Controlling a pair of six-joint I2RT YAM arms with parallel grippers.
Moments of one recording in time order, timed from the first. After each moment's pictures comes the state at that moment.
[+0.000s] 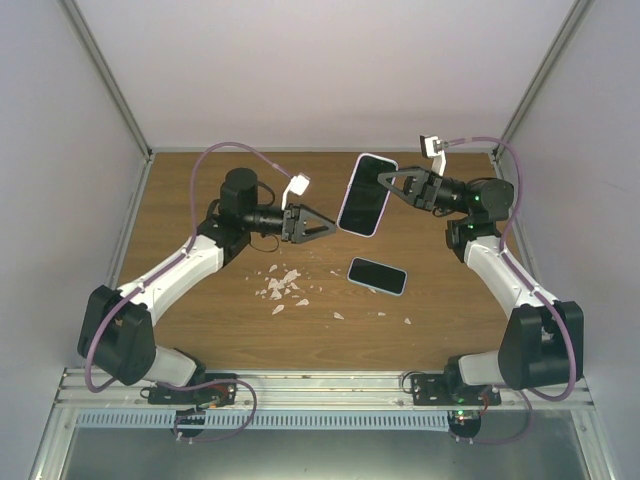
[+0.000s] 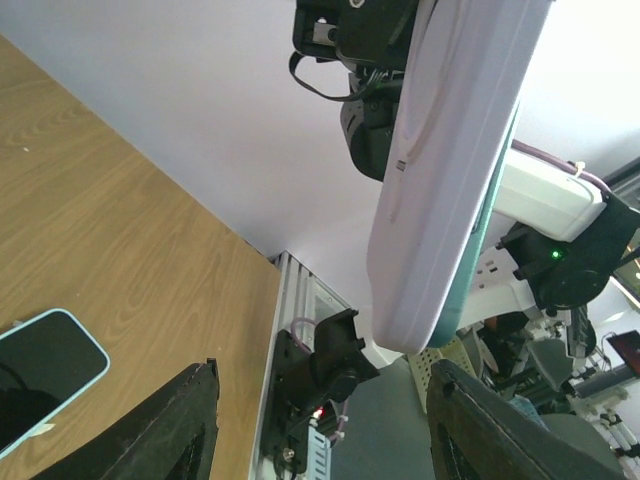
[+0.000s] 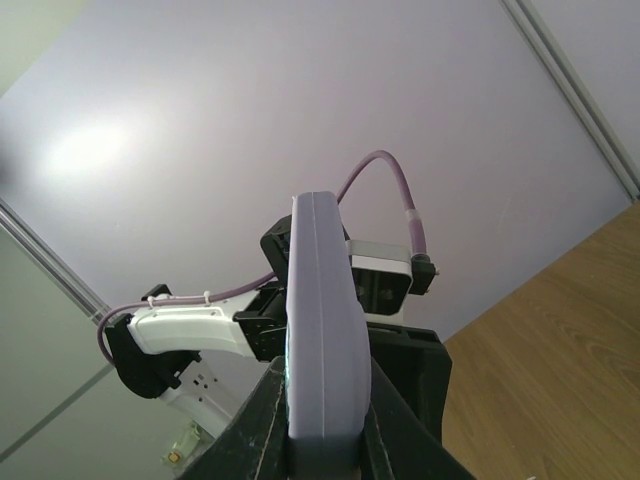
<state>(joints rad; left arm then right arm) -0.46 1.42 1.04 0.18 1.14 -0.63 0.13 1.37 0.95 1.05 -1.24 1.28</state>
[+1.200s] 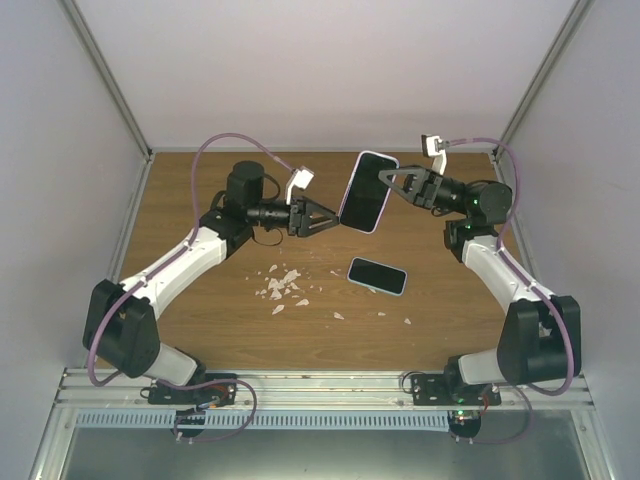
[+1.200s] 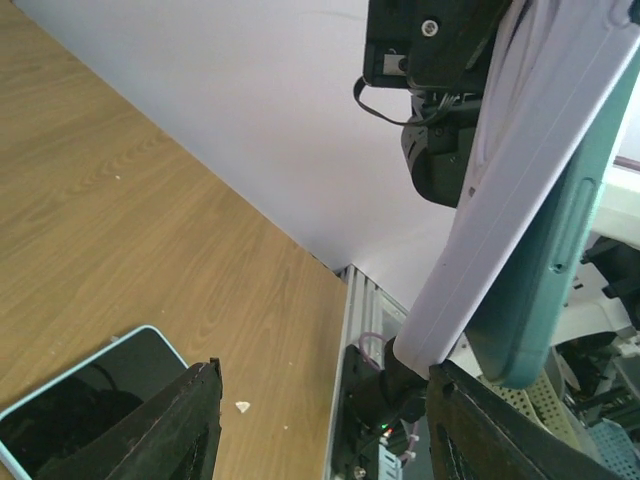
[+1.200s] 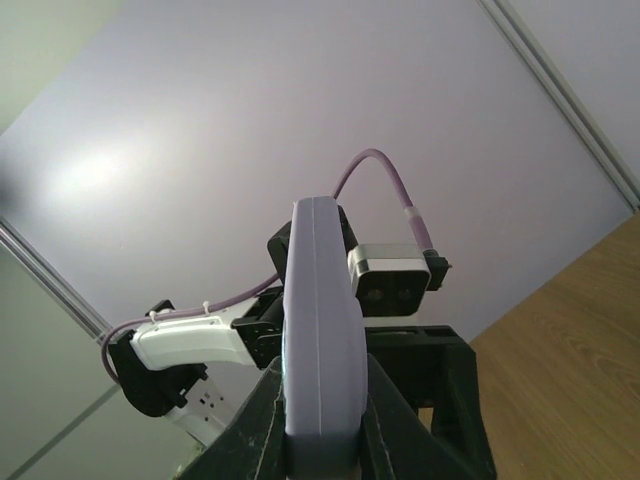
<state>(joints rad) -0.46 1.46 1.13 0.02 1.01 -0.46 0.13 1.39 0.94 1.13 -1.20 1.35</state>
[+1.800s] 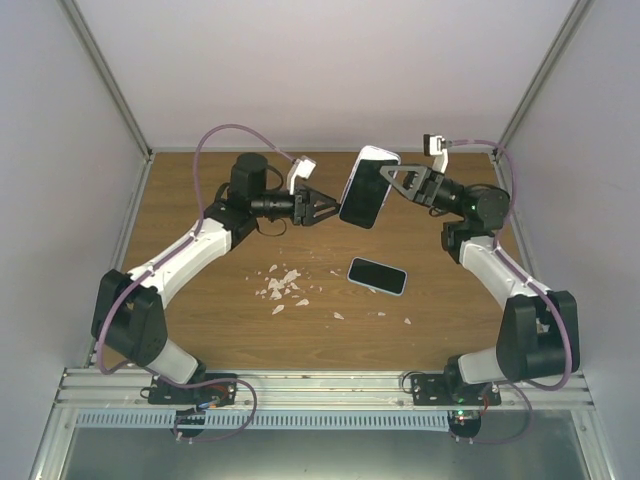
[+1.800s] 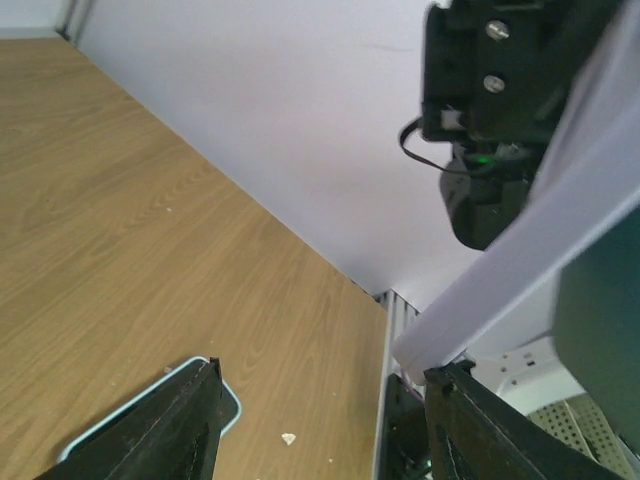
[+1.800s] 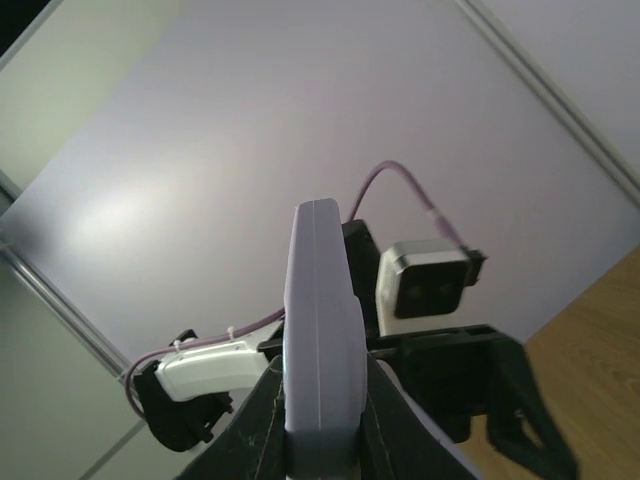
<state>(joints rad) -0.46 1.52 1.20 0.03 0.94 -0.43 0.14 1.41 0.91 1.24 -1.12 1.46</state>
